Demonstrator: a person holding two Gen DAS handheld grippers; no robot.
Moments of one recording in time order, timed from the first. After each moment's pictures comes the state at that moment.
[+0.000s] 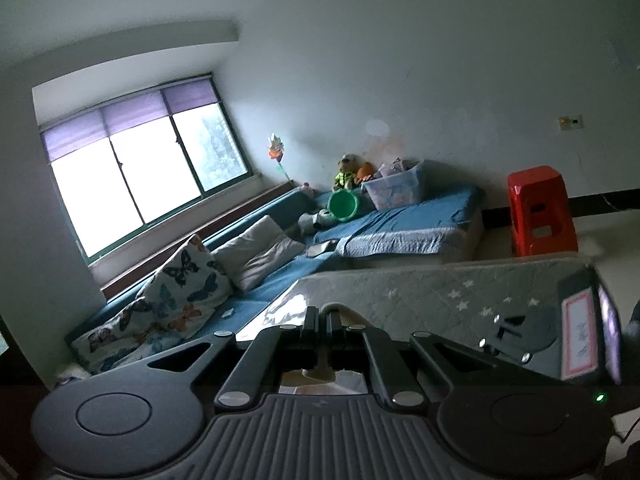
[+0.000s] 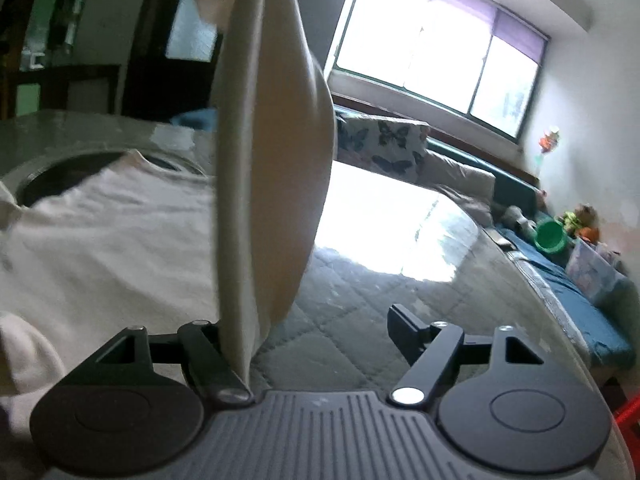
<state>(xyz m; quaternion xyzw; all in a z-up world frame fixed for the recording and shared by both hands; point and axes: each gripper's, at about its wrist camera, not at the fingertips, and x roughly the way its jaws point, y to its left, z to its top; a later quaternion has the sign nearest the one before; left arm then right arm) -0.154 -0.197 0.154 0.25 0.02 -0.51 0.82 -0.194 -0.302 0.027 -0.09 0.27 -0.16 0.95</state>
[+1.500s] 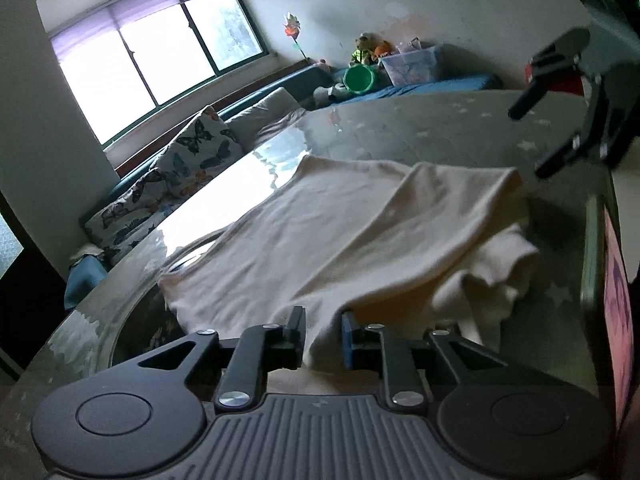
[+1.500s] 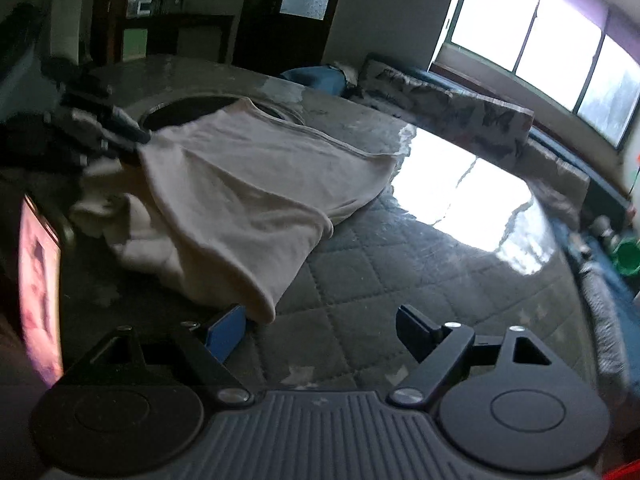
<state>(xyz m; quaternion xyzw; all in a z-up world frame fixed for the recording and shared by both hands) -0.145 -0.112 0.028 0.33 0.17 -0.44 0.82 -0.254 -0.326 0.060 -0.10 0.36 0.01 0.93</state>
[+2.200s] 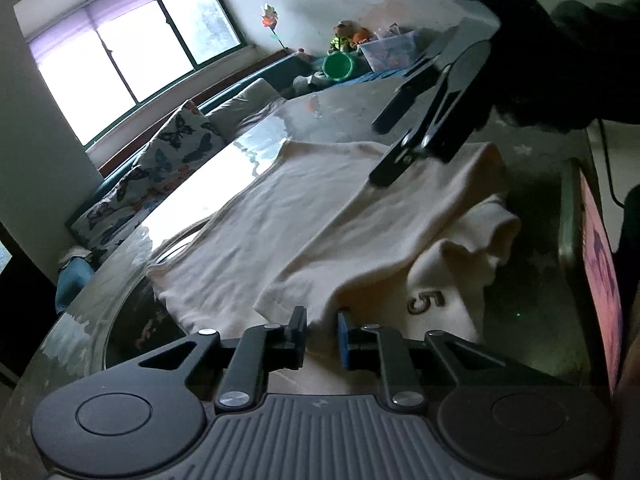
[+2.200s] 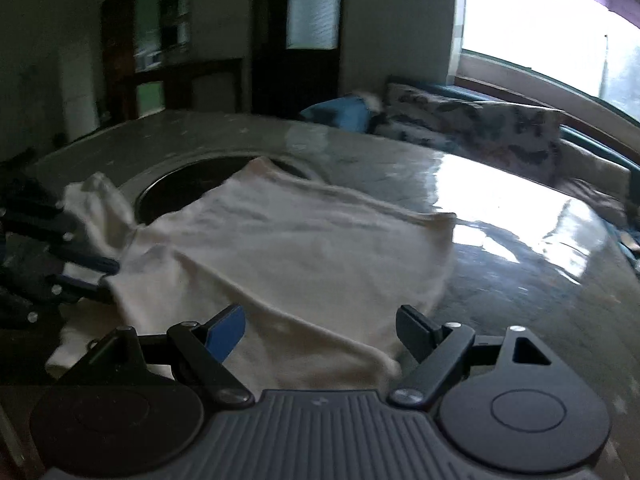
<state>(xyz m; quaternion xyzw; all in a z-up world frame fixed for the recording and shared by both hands) -0.150 -0.105 0.024 0.35 0.18 -0.46 0.79 -0.147 -0.310 0.045 -0.05 0.33 0.07 0.94</state>
